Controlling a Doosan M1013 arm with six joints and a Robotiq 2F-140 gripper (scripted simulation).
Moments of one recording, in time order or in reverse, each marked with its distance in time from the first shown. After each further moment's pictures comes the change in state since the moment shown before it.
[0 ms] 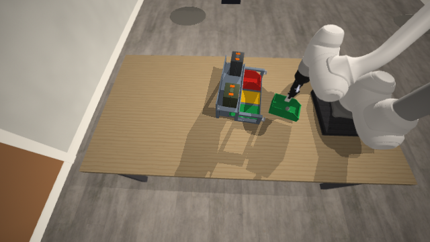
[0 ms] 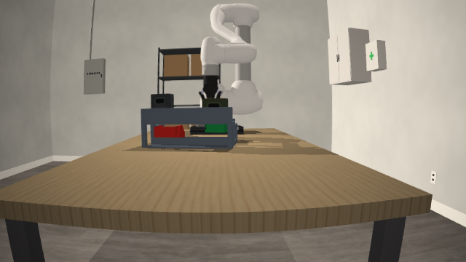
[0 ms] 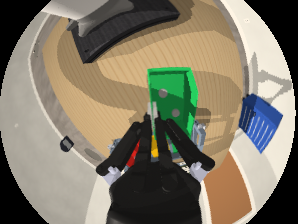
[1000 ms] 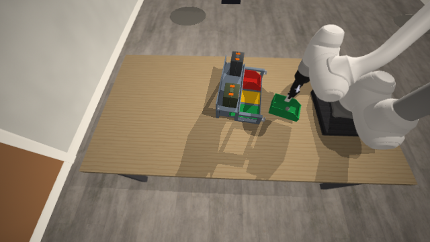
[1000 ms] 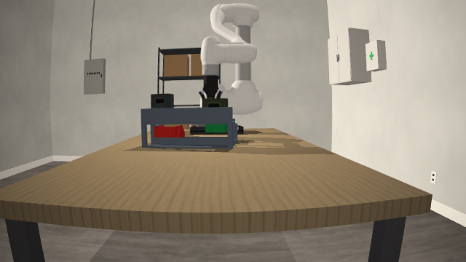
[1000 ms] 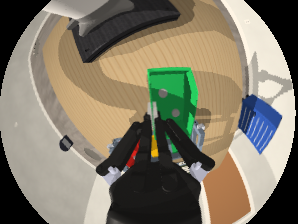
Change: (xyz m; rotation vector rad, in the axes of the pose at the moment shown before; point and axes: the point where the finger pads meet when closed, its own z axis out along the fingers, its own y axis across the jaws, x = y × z) arm 0.000 0.001 -0.001 0.000 0.000 -0.010
